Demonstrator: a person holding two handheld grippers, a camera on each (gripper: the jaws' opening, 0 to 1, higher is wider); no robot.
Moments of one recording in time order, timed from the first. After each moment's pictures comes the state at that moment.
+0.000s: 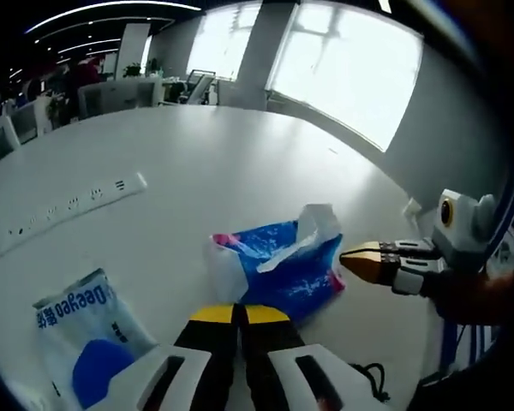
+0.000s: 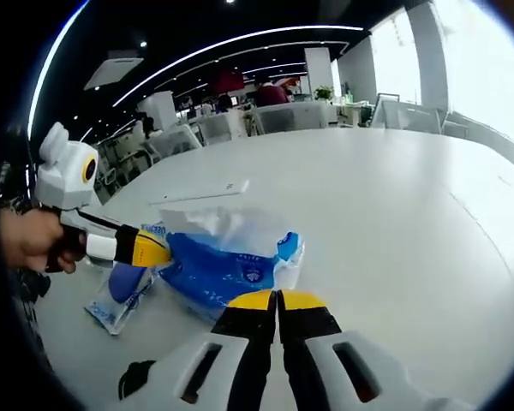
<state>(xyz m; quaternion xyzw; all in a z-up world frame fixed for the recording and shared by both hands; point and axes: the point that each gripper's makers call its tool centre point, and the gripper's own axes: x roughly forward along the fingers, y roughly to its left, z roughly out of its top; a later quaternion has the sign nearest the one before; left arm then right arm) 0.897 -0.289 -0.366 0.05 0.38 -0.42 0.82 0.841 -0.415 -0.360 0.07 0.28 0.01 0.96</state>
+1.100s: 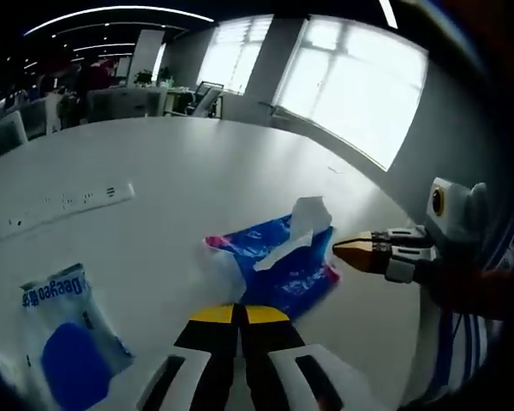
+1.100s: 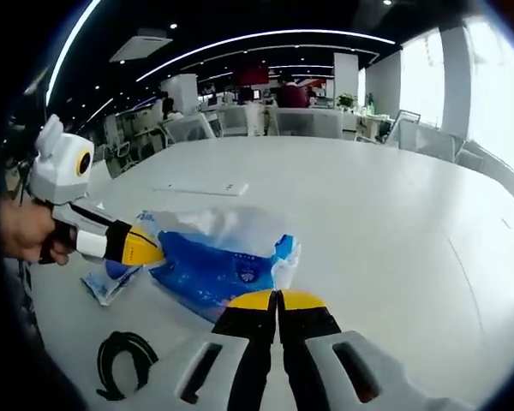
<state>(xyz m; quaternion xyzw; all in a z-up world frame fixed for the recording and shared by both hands) 0.874 -0.316 -0.352 0.01 0.37 -0.40 0.84 0.844 -0.453 -0.340 0.00 0.29 0.05 0.95</state>
